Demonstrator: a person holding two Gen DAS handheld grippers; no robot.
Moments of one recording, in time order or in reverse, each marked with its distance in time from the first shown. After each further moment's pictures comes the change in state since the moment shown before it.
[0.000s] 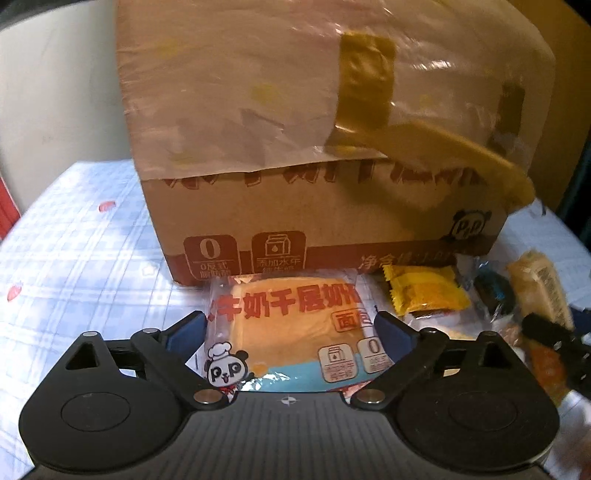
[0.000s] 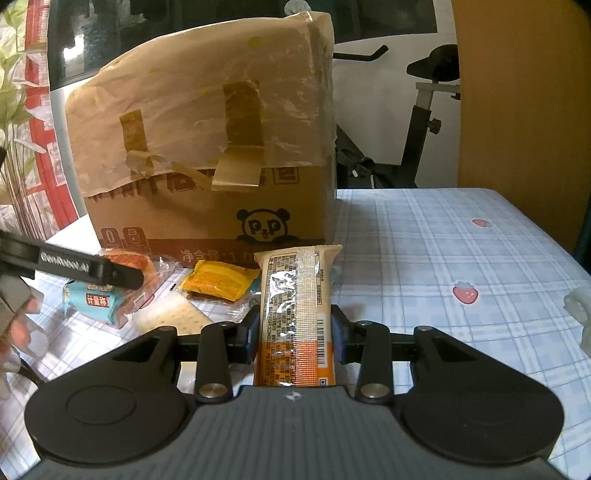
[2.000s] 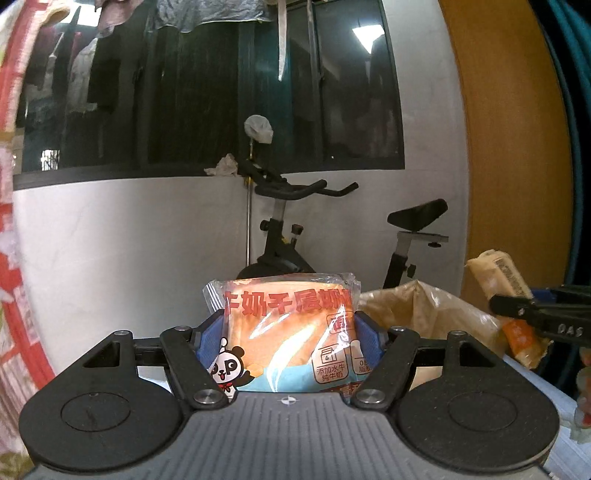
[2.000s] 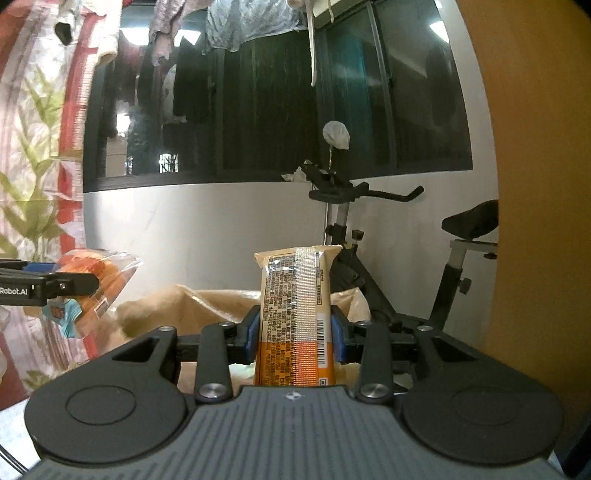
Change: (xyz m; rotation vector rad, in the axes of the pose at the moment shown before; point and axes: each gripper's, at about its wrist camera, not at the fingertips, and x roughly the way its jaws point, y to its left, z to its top) left arm -0.151 0.013 0.141 0.053 -0.543 0.056; right arm -0.032 0.011 0.194 -0.080 -0.358 0.101
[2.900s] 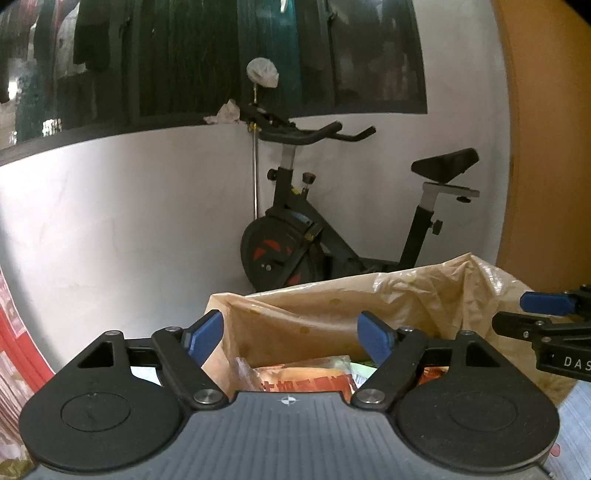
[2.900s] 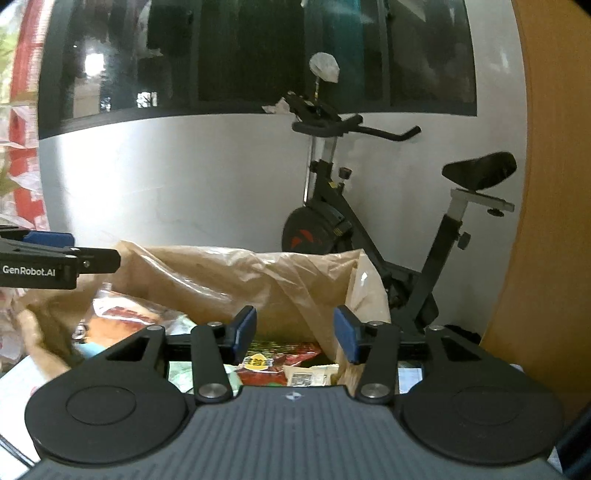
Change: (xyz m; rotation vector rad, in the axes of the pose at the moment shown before) left arm 0.091 0.015 0.008 0.018 0.184 0.029; right arm 0.090 -0.004 0.001 -0.025 0.217 -0.062
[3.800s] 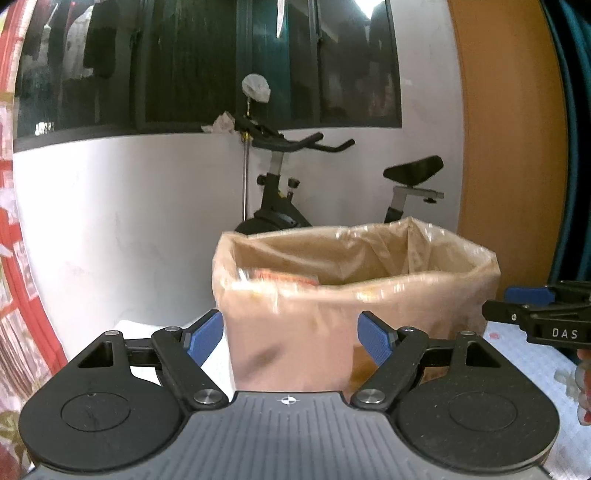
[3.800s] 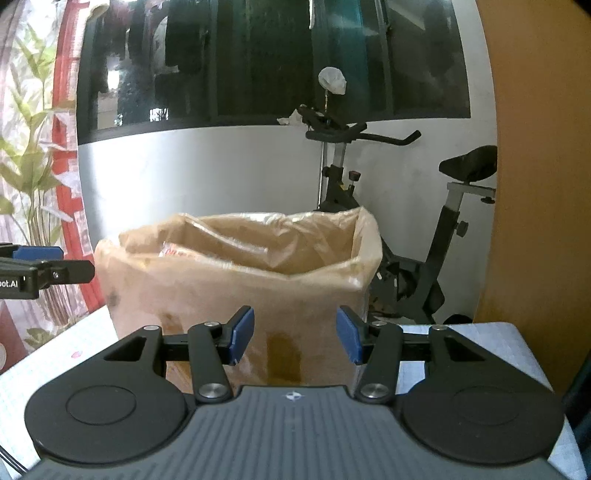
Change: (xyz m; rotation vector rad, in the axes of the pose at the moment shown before) left arm -0.108 0.002 -0.083 -0.029 -0.040 -0.055; right arm -0.097 0.015 -0.069 0.025 -0.041 0.043
